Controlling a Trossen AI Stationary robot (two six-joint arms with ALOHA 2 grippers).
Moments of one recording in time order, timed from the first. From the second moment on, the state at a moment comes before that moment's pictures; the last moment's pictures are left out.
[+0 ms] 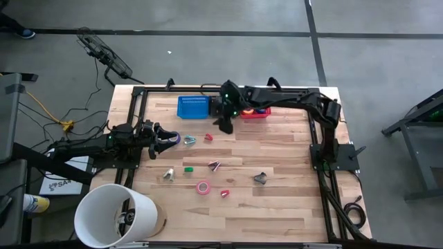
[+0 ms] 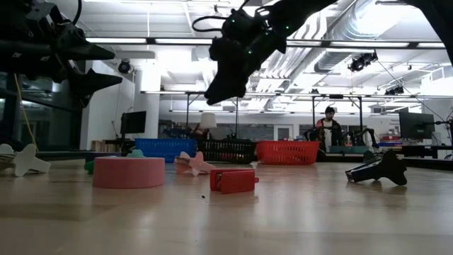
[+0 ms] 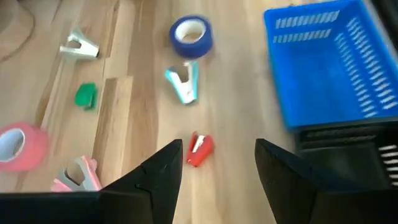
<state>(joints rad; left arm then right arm) 0.12 0.04 0.03 0.00 0.03 -0.53 -0.34 1.94 1.54 -0.40 -0.32 -0.14</state>
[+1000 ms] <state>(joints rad) 0.12 0.04 0.03 0.00 0.03 -0.53 -0.10 2.01 1.42 -0.38 -0.18 -0.45</state>
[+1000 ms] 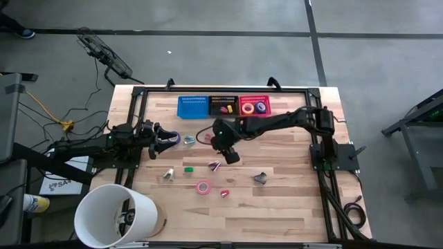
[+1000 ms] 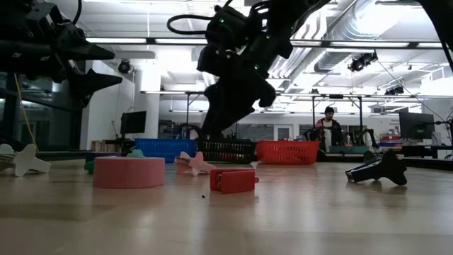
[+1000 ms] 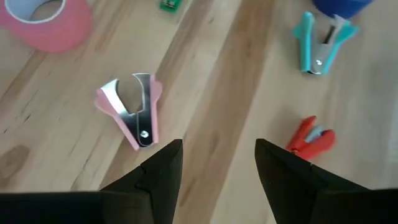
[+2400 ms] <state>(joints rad) 0.12 0.04 0.03 0.00 0.03 -0.53 -0.01 2.00 1.07 0.12 -0.28 -0.48</state>
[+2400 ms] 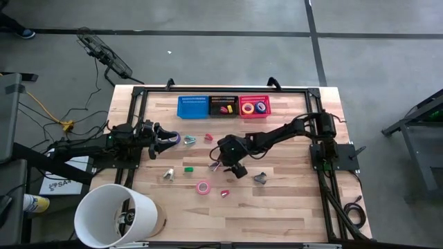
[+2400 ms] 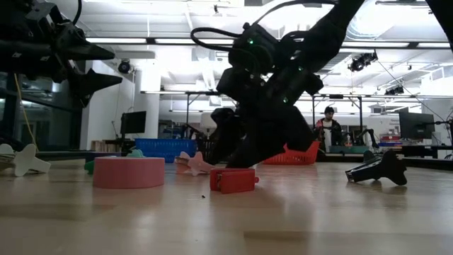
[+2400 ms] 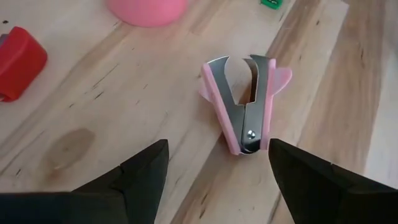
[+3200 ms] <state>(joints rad) 0.12 0.04 0.03 0.00 0.03 -0.53 -0.02 2.08 1.17 0.06 -0.33 -0.44</state>
